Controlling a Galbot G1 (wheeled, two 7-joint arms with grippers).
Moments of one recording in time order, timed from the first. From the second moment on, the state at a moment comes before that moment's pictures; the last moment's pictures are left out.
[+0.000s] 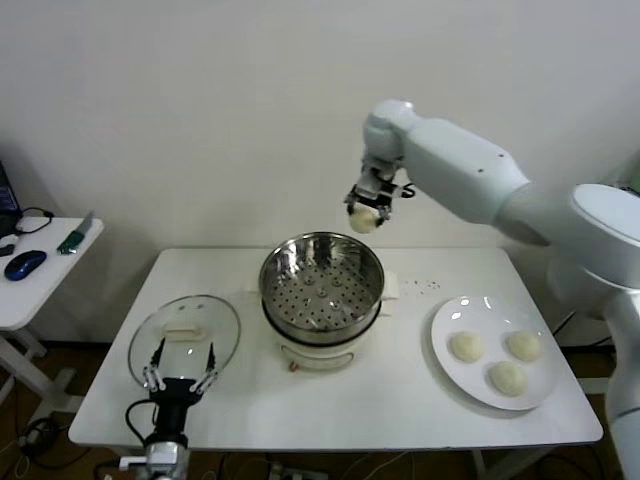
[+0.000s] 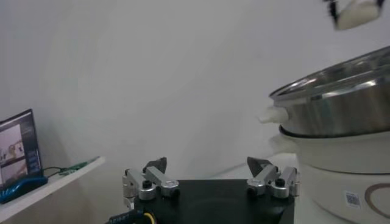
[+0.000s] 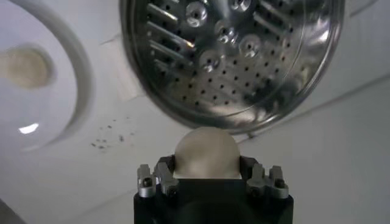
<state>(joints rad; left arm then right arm) 1.59 -1.54 -0.65 -1.90 0.29 -0.20 -0.07 0.54 1.39 -1.06 0.79 -0.34 0.60 -1.21</state>
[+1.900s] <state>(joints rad) 1.61 -1.52 -0.66 -1.91 0.28 -0.20 -0.07 0.51 1.36 -1.06 0.85 -0.32 0.58 -1.20</state>
